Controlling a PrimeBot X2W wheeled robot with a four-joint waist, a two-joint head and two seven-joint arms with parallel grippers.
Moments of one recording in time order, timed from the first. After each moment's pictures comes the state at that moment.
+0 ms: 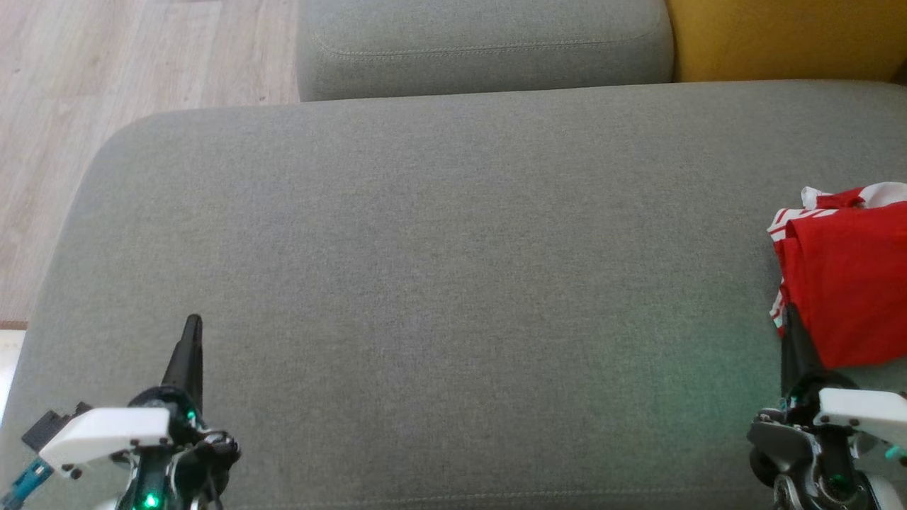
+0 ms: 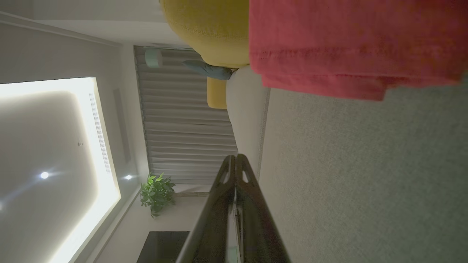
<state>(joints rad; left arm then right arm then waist) -0.03 0.08 0.02 0.26 -1.55 -0.11 0.07 -0.03 -0.06 -0.08 0.26 1.55 0.13 0.07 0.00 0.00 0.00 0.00</state>
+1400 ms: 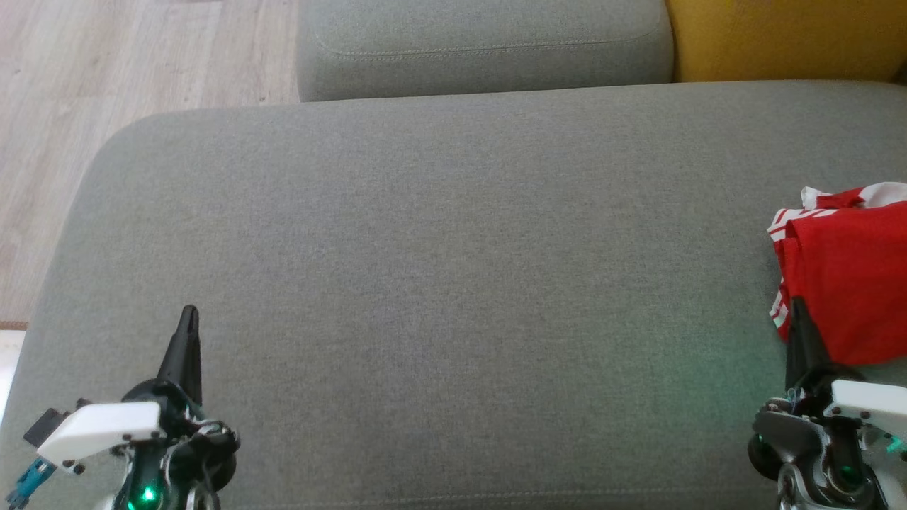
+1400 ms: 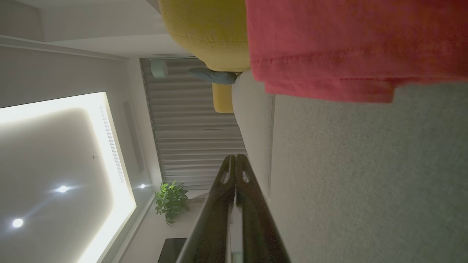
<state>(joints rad) -0.05 0.06 0.05 0.27 -1.63 -0.12 0.09 -0.06 -0.06 -0.11 0.27 1.63 0.13 0.09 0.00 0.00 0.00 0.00</state>
